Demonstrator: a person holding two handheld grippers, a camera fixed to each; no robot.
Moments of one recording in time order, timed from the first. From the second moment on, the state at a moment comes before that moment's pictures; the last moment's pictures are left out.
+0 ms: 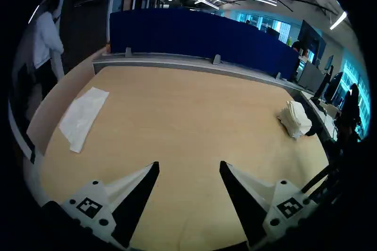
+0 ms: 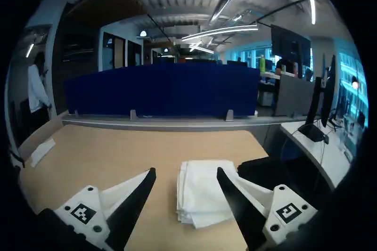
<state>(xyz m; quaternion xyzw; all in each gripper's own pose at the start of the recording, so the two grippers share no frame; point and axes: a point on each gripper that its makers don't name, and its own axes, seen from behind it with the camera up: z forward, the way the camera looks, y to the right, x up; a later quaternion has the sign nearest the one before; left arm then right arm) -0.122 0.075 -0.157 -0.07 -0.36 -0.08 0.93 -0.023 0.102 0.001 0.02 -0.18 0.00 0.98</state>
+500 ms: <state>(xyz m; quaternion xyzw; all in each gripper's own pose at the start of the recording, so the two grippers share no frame) -0.113 0.068 -0.151 -0.05 -0.33 -0.08 0.94 0.010 0.054 -0.016 0.06 -0.15 0.00 0.99</state>
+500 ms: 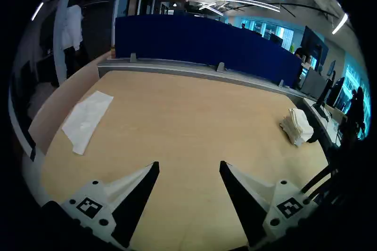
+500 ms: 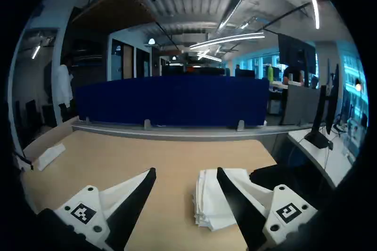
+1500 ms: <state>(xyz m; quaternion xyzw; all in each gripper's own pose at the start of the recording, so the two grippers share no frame) -0.015 0.022 -0.052 -0.02 -0.09 -0.02 1.00 0.065 -0.045 -0.036 0.08 -0.07 0.01 0.99</state>
